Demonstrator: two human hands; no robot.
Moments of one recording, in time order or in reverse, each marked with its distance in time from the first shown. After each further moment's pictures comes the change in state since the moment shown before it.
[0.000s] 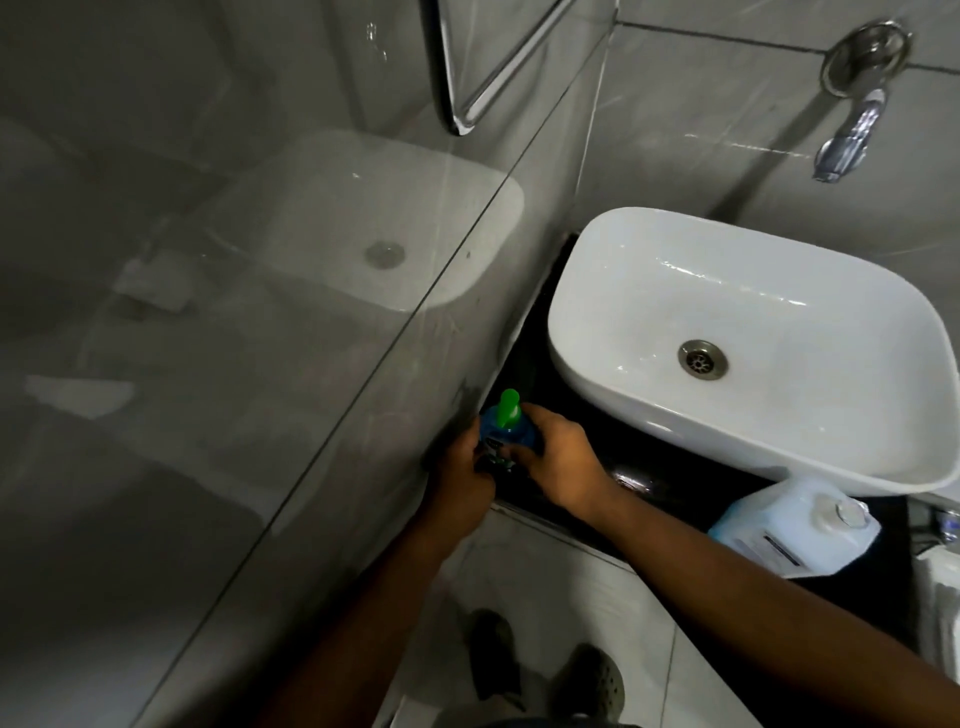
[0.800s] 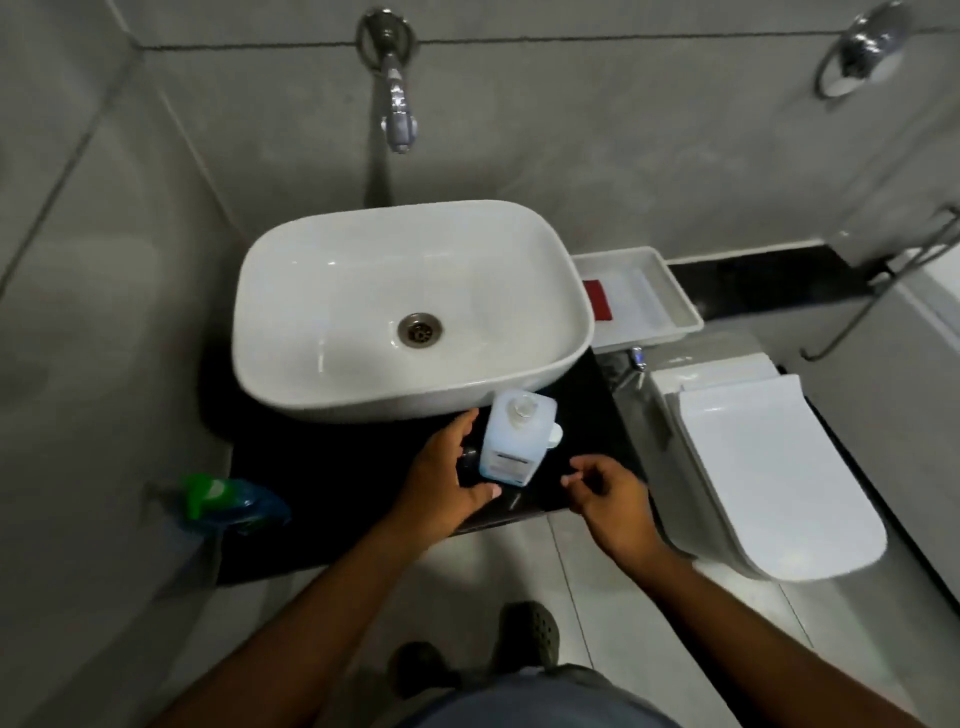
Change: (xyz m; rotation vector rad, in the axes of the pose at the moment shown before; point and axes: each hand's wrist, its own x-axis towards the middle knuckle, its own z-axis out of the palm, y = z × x) left_hand -0.017 0.049 0.183 0.369 -0.641 0.255; right_hand -0.218 0.133 -0.123 0.263 0.751 0.667
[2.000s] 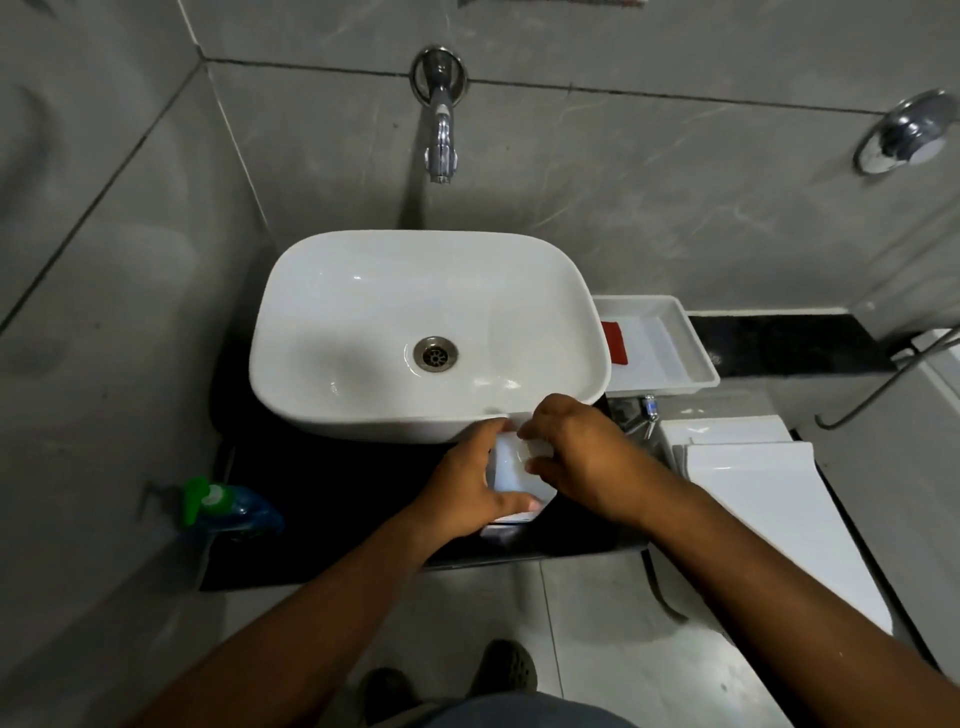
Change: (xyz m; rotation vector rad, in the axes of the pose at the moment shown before) left_hand 0.033 0.023 0.006 -0.020 -0.048 0.029; right_hand 0.032 -0.150 -0.026 -0.780 -0.411 -0.787
